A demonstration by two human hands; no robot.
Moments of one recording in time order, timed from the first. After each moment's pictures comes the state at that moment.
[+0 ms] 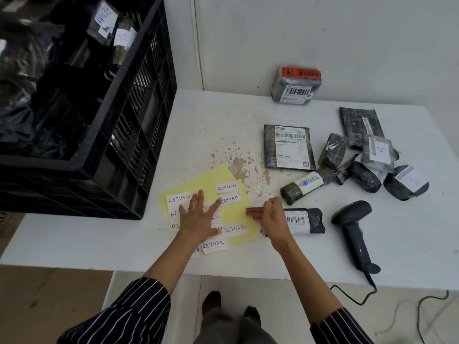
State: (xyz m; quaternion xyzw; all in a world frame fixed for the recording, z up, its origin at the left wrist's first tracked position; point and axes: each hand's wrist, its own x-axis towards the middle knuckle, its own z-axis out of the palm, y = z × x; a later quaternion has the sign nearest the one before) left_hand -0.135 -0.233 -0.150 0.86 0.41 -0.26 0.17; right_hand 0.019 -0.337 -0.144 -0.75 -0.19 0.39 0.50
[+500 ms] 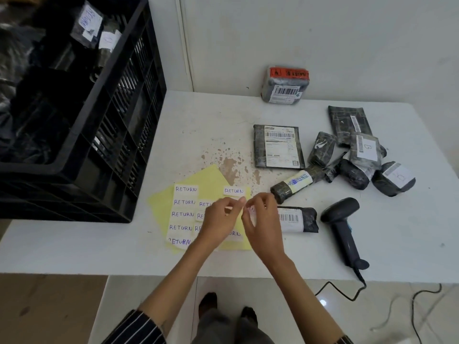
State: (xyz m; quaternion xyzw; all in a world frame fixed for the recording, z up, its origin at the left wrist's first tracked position) left_hand -0.085 -0.283 -0.098 0.69 0.47 0.12 0.54; right_hand 0.003 -0.360 -0.122 -0.79 -0.46 0.08 0.39
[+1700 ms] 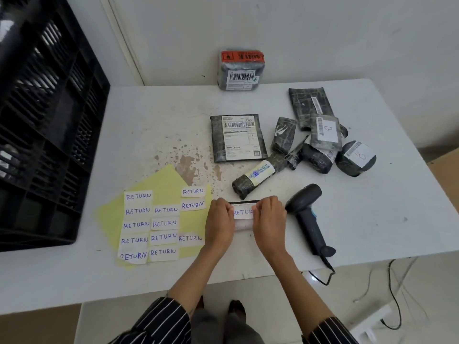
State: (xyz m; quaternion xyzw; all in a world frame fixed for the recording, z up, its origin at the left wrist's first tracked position) left_hand 0.007 -0.326 -0.168 0.77 0.49 0.12 0.40; right_hand 0.090 -0.406 -0.177 -0.89 -0.35 0.03 0.27
